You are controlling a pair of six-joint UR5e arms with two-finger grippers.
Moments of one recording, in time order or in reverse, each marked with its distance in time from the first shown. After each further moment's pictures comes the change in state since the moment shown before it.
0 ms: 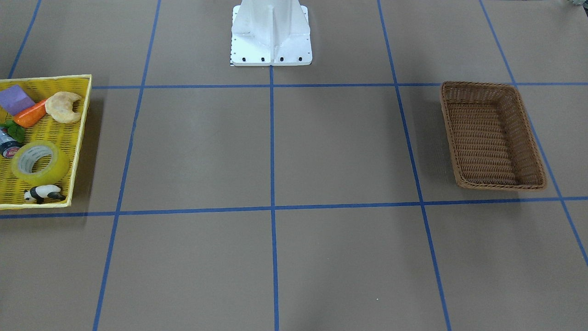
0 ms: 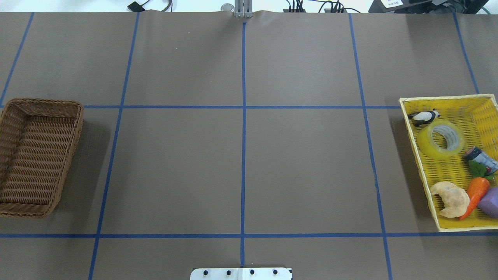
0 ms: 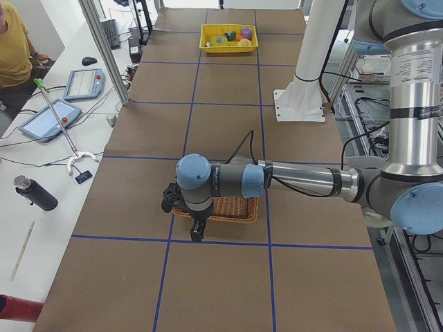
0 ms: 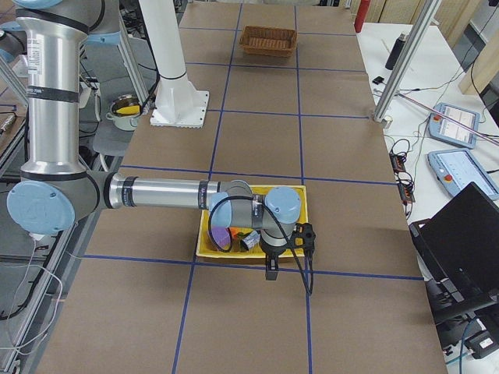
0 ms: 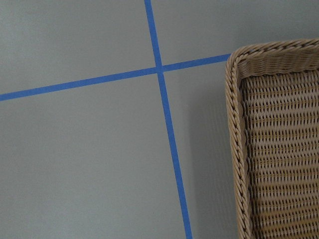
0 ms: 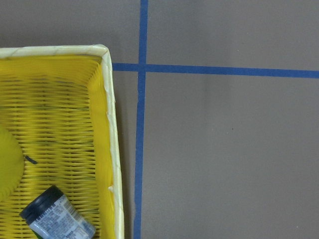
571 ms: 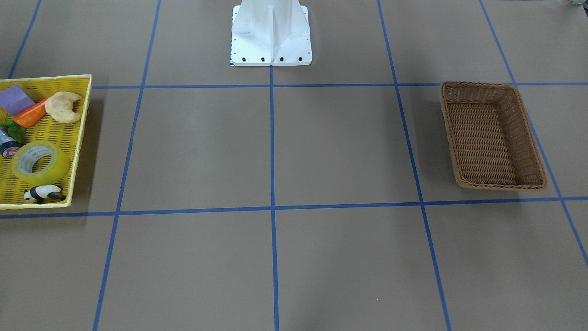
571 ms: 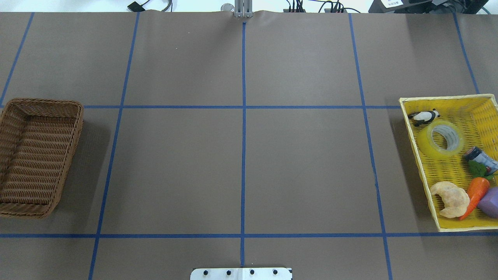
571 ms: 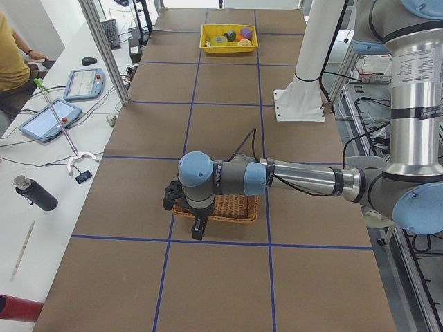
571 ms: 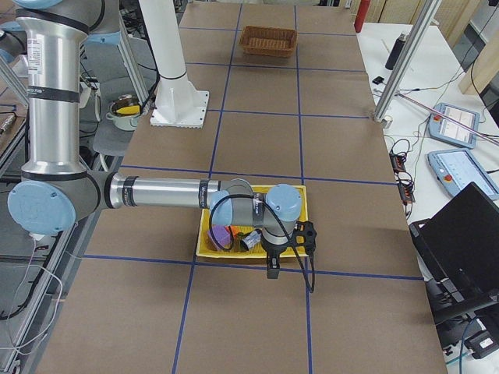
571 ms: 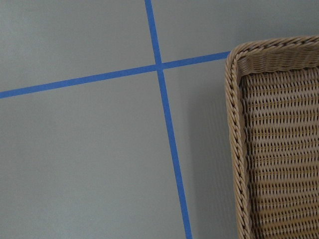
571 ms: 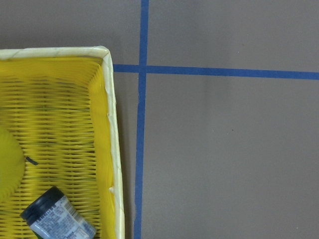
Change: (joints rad) left arm 0.000 0.008 -0.024 0.001 0.000 -0.004; right arm 0.000 0.001 0.040 0.000 -0.004 -0.001
